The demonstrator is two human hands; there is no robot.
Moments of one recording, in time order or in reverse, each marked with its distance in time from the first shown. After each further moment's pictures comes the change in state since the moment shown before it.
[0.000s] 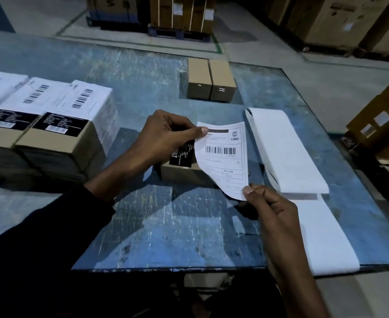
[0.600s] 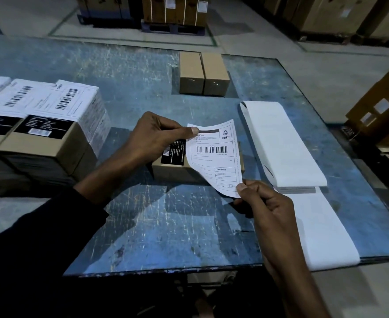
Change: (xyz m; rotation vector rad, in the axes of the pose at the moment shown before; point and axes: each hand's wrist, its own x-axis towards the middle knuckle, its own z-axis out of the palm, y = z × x) left_hand 0.005 -0.009 0.000 -0.050 -0.033 -0.102; right_hand 0.000 0.003 -0.002 -0.034 0.000 -0.017
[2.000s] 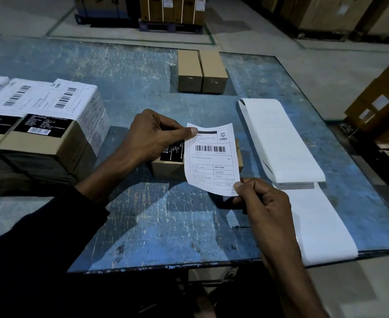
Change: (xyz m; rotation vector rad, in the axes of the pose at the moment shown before) left_hand 0.004 -0.005 -0.005 0.207 0.011 0.070; right_hand -0.002 -0.002 0.005 -0.145 0.065 0.021
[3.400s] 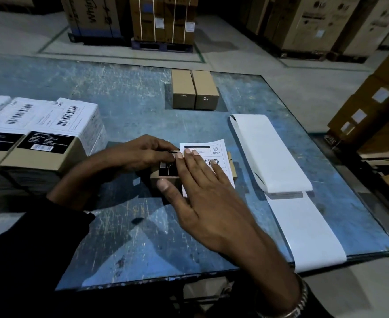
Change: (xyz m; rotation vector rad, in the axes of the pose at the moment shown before) left_hand 0.008 -0.003 -0.032 0.033 -0.490 -0.023; right_hand 0.010 -0.061 0.055 -0.894 -0.527 -0.366
